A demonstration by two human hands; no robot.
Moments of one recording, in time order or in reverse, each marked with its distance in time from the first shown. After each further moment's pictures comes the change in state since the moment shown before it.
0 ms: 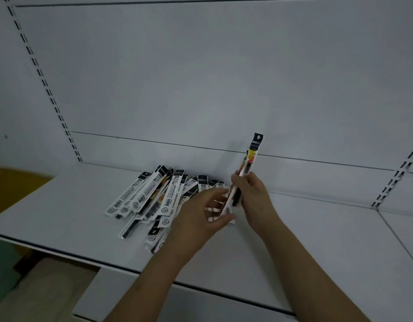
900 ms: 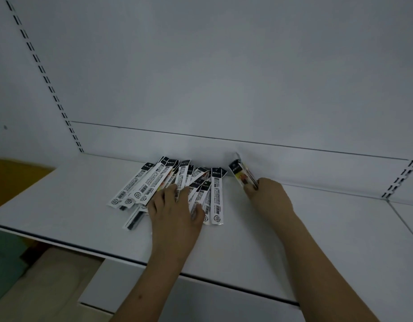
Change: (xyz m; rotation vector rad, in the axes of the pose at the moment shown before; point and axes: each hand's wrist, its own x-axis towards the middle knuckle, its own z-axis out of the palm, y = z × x) left_hand -0.020 -0.067 -0.011 0.901 0.351 -0.119; right_hand 0.005 0.012 -0.022 -1.160 0.108 0.010
